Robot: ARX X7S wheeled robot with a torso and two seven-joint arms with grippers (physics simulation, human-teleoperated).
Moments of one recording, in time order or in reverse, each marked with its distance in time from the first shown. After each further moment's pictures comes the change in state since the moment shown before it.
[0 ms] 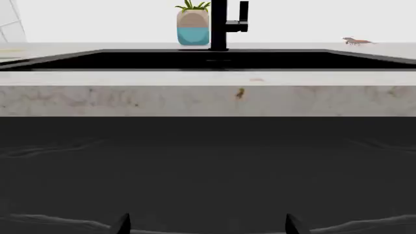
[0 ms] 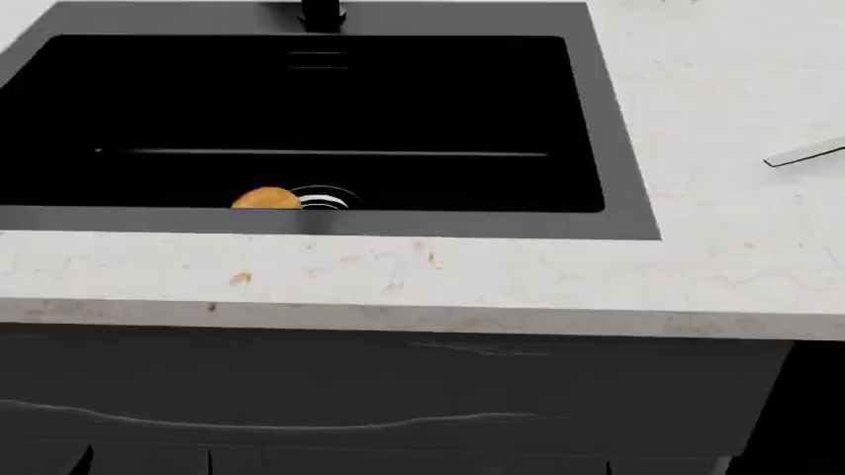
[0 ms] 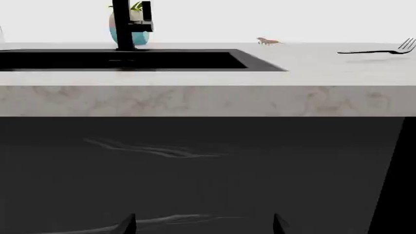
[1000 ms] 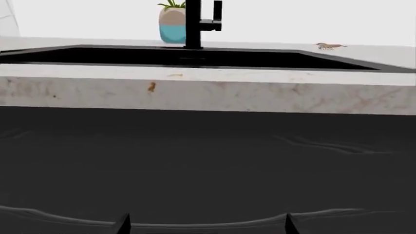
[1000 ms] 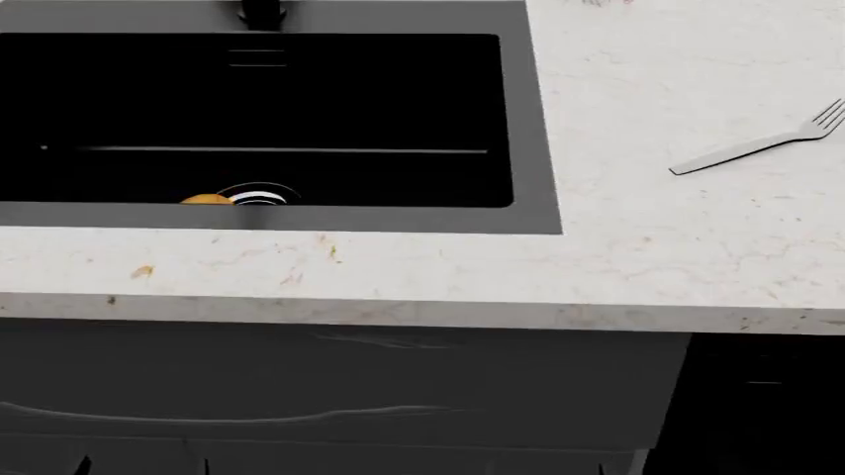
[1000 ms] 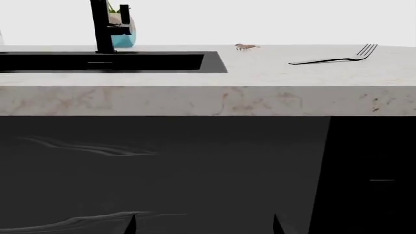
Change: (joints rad) left arm 0.030 -0.061 0.069 0.028 -0.082 0.003 -0.071; right arm -0.008 0.076 -0.110 -0.004 0.075 -0.022 0.102
